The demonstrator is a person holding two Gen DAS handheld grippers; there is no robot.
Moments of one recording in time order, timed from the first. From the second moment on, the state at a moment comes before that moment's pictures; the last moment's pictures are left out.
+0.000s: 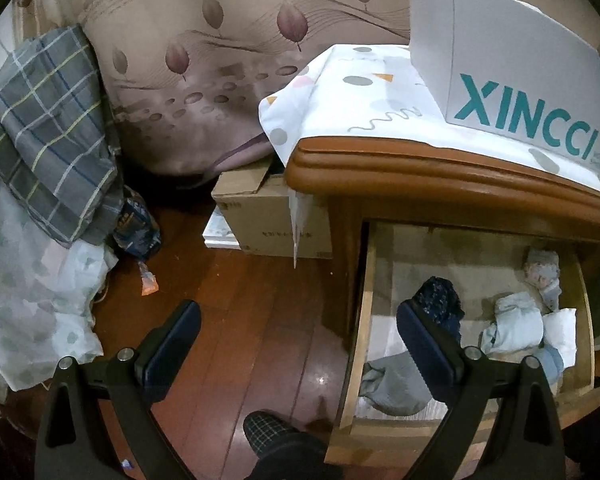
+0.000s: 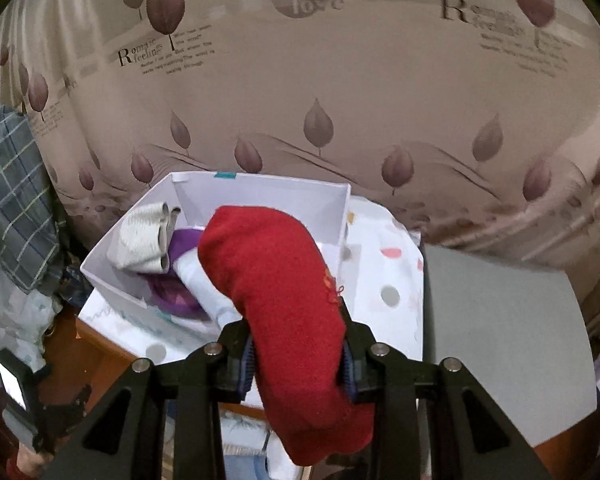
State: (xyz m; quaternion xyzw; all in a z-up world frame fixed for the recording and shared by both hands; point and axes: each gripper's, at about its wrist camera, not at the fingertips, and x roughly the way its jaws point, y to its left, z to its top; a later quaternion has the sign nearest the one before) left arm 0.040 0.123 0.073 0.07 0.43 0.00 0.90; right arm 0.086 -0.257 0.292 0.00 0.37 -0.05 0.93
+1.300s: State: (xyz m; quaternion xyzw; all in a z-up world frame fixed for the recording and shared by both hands) left arm 0.050 0.155 0.070 -0.01 0.45 0.01 0.89; right arm 0.240 -0.252 0.210 -0.04 0.49 -0.10 0.86
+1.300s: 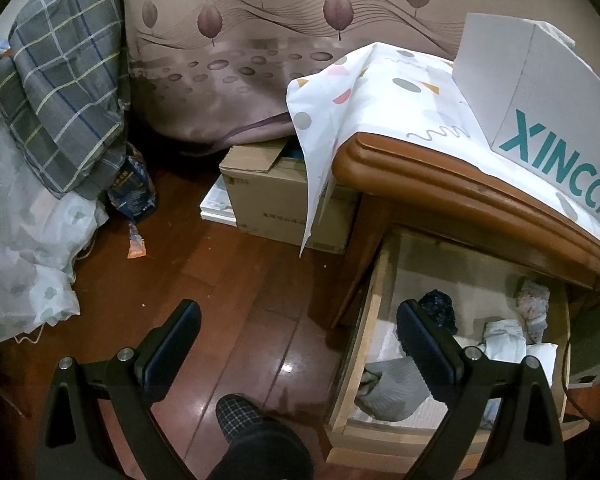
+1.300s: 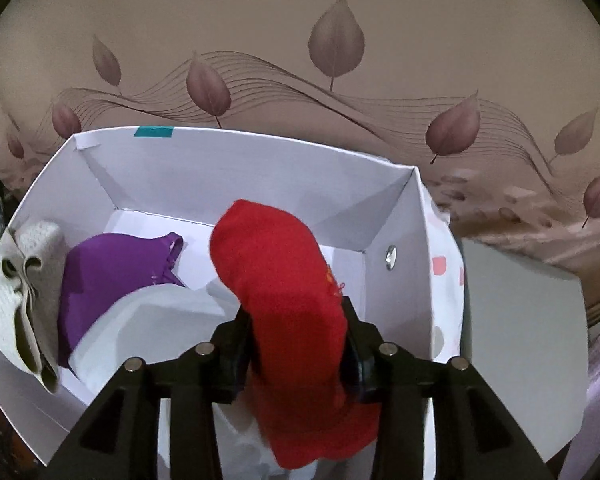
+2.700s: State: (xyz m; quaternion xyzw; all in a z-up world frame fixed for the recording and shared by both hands) left arm 0.040 0.085 0.055 0.10 0.46 -0.06 0.88; right arm 0.005 -0.208 0.062 -0.08 0.63 0.09 0.77
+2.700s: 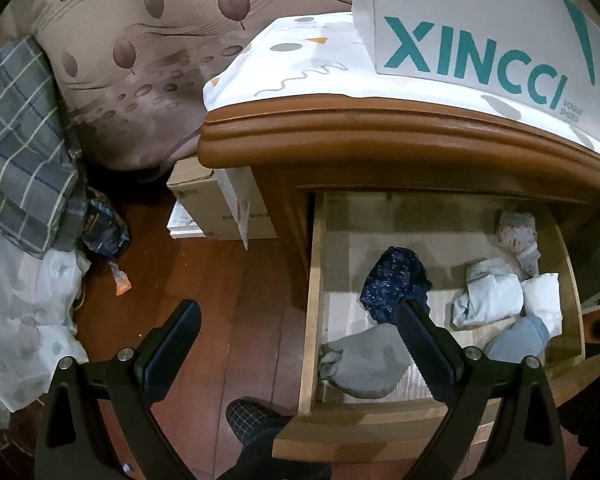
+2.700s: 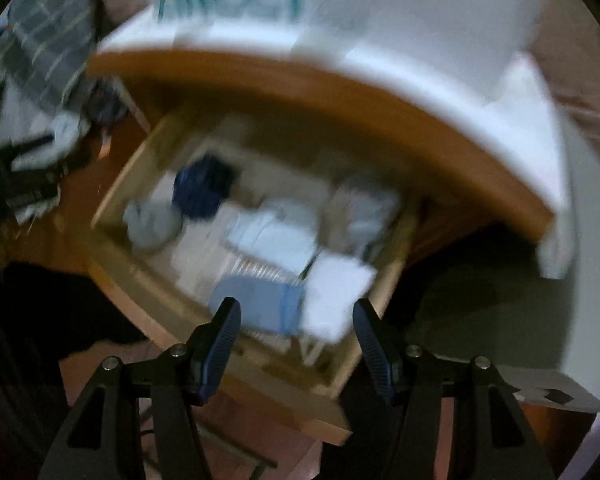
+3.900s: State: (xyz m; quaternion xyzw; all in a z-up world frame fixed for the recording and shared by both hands) left arm 0.047 0.095 0.051 0.07 0.48 -0.06 0.87; right arm 0.077 -0.131 -0.117 -0.10 0.83 0.03 0.55
